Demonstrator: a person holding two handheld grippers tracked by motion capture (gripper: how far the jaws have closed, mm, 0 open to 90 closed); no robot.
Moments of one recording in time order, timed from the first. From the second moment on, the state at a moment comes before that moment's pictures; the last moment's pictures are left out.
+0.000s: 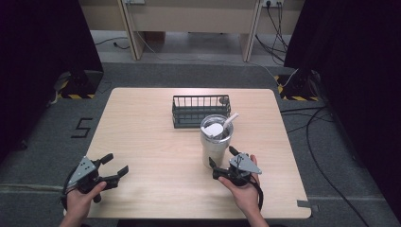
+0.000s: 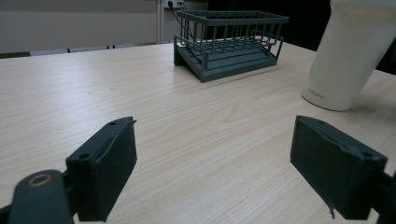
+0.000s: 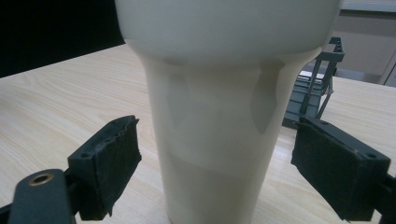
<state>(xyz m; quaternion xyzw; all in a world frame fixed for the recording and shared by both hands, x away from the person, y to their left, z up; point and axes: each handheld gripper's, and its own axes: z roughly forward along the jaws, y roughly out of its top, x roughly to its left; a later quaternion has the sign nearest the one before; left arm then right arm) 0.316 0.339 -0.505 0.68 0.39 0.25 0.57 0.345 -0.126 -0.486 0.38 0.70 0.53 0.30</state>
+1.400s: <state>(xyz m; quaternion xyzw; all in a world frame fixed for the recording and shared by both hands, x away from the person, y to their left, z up) 0.316 0.339 -0.505 0.68 0.39 0.25 0.57 0.379 -0.104 -0.491 0.39 0.69 0.52 0.31</state>
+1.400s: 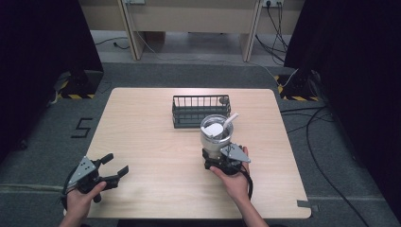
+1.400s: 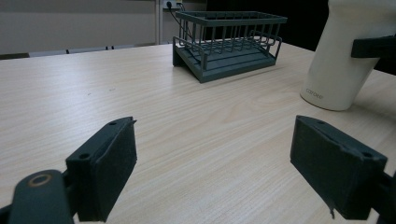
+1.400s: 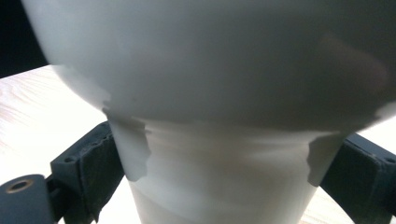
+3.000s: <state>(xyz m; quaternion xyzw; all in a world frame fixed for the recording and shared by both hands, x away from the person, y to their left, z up) 0.316 0.338 -0.505 0.68 0.39 0.25 0.57 0.388 -0.105 -0.488 0.39 0.70 0.53 0.29</state>
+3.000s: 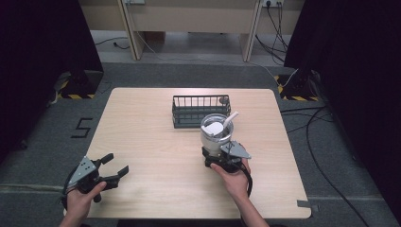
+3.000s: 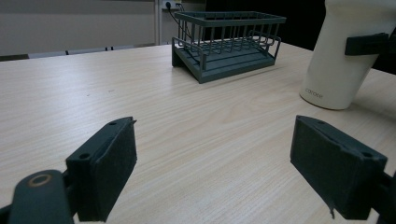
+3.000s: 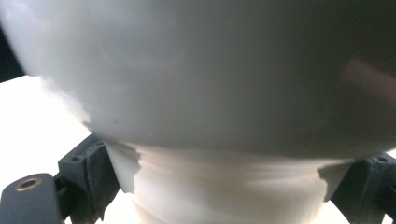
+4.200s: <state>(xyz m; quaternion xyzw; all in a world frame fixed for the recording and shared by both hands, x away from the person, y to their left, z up) 0.316 0.339 -0.505 0.68 0.39 0.25 0.57 0.408 -0.116 -0.445 0.39 0.68 0.53 0.31</state>
